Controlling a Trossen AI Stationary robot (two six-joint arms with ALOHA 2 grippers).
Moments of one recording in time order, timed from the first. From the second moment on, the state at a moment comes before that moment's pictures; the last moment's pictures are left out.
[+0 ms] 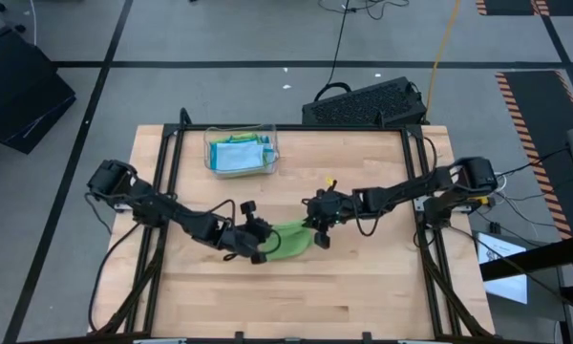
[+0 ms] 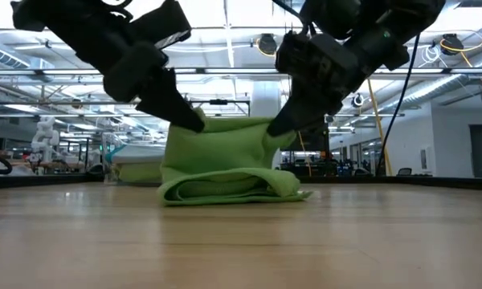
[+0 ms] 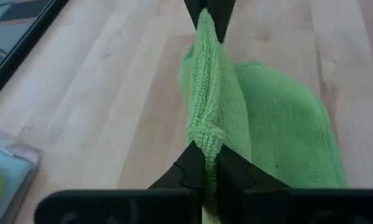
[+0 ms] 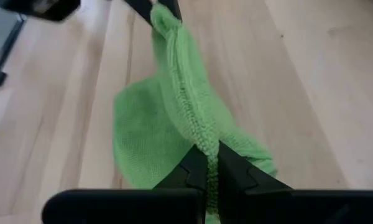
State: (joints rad) left arm -0.37 1.62 0.82 -0.03 -0.56 -0.23; right arm 0.07 1.60 0.76 0.15 -0.05 0.27
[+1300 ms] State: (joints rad) left arm -0.47 1.73 0.78 0.21 -0.26 -0.34; right arm 0.12 1.68 0.76 0.13 -0.23 0.17
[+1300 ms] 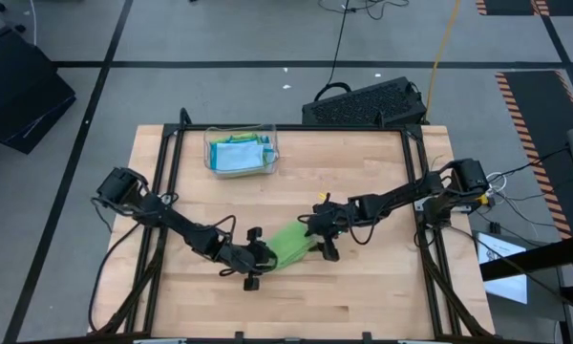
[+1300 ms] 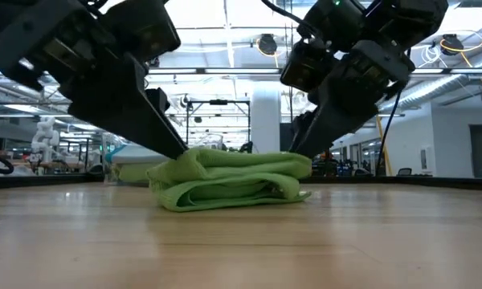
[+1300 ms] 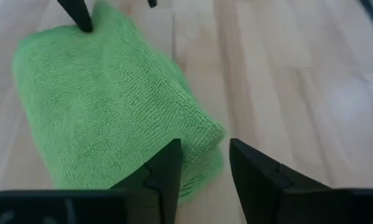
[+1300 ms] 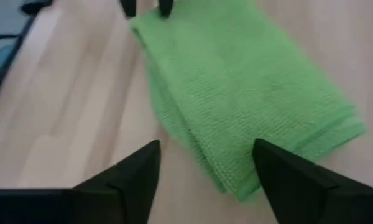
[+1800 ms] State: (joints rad) left arm -0.47 1.60 0.78 0.22 -0.32 -0.23; right arm 0.12 1.66 0.76 0.15 -0.24 0.08
